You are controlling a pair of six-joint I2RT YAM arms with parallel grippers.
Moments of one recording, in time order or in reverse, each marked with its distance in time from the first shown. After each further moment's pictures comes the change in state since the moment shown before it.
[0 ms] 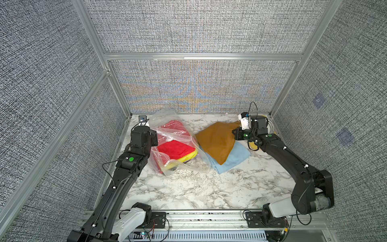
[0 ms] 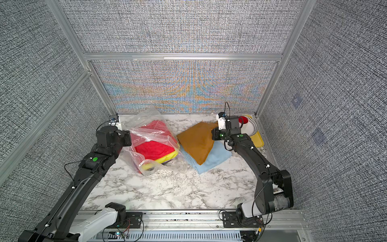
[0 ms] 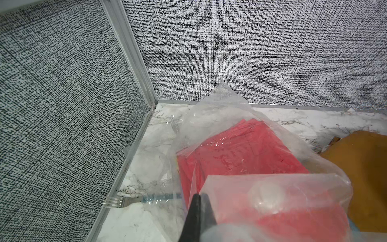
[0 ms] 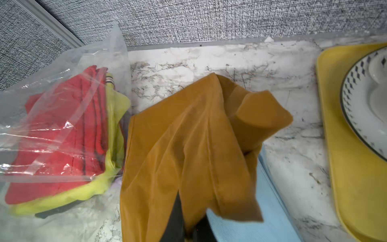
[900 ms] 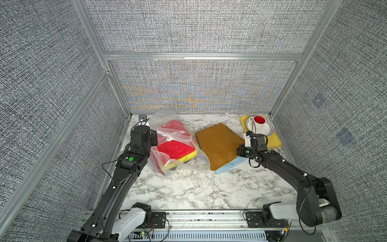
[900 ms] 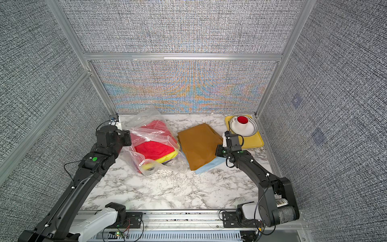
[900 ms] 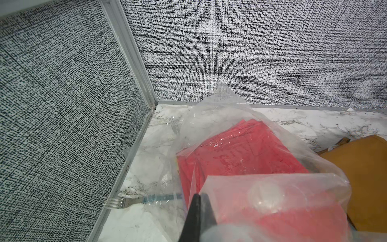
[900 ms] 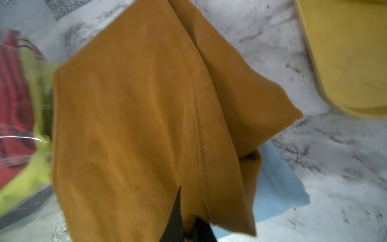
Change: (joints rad) left arm 0.000 -0.002 0.007 -0.005 0.004 0.007; right arm -0.003 -0.096 -0.357 0.067 0.125 0.190
